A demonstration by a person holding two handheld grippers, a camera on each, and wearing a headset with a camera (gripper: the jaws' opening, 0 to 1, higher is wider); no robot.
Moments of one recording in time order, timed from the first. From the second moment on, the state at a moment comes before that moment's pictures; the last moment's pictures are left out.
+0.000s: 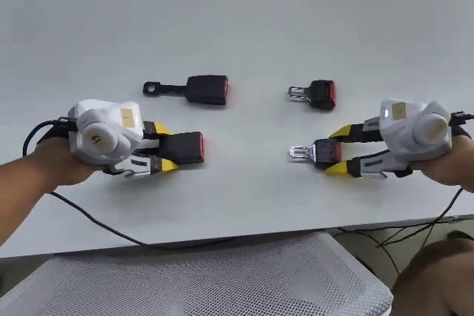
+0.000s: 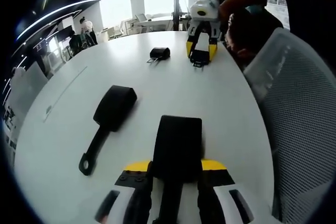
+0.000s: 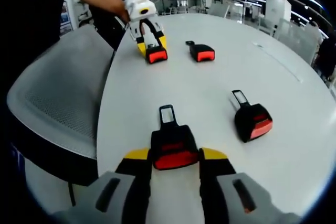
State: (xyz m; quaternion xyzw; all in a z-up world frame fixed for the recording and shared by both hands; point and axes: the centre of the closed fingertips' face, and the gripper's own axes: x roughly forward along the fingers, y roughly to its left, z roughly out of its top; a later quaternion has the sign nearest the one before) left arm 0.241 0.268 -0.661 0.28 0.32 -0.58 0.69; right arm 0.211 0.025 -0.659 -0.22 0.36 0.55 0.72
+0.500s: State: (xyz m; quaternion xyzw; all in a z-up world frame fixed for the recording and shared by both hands) left arm 0.241 0.268 -0.661 0.30 0.32 -0.59 0.67; right arm 0.220 0.068 -0.659 -0.21 0.33 0.58 0.72
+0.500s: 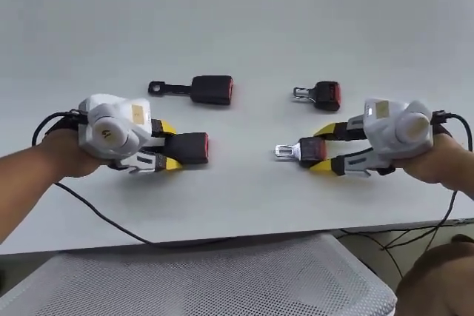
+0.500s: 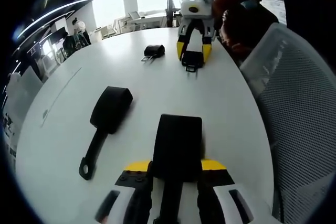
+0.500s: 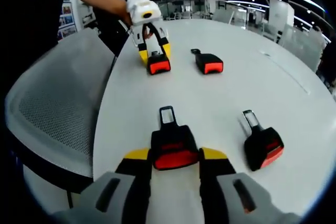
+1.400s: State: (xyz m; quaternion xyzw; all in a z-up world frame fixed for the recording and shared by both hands) left arm 0.240 0.272 -0.662 0.30 0.33 -0.60 0.66; right arm 0.221 0.169 -0.658 -0.15 0.28 0.61 0.72
